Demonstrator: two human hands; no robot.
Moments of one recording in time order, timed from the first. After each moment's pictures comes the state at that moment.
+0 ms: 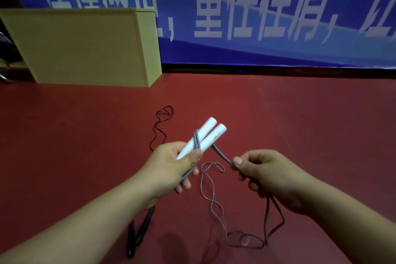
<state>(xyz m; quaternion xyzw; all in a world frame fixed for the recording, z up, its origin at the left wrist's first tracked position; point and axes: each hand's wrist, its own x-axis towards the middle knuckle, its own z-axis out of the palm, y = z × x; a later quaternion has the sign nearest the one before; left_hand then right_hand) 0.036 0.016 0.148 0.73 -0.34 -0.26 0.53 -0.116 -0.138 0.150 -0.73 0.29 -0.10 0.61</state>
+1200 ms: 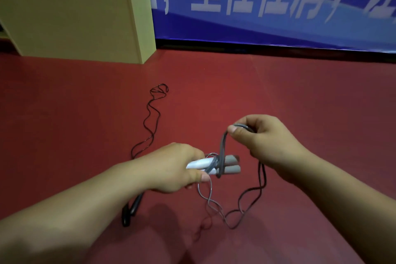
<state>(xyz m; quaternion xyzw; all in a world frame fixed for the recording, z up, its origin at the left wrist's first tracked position) 0.032 0.016 0.135 0.79 -0.56 -0.22 0.11 -0.113 -0.142 0.153 -0.82 0.26 -0.21 0.46</state>
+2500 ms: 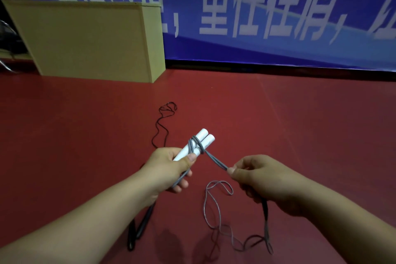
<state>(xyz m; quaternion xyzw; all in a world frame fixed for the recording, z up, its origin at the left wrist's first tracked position) 0.050 0.020 0.127 0.75 -0.24 -0.30 0.53 -0.106 -0.128 0.145 -0.77 0.31 -0.02 0.56</state>
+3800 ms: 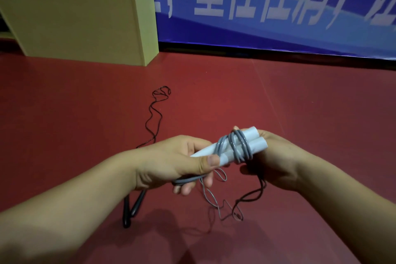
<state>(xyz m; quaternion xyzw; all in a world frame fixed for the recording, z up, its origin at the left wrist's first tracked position) 0.020 0.033 0.165 0.58 -0.49 -0.50 0.42 -0.116 -0.132 0.156 -0.72 0.22 0.01 0.66</state>
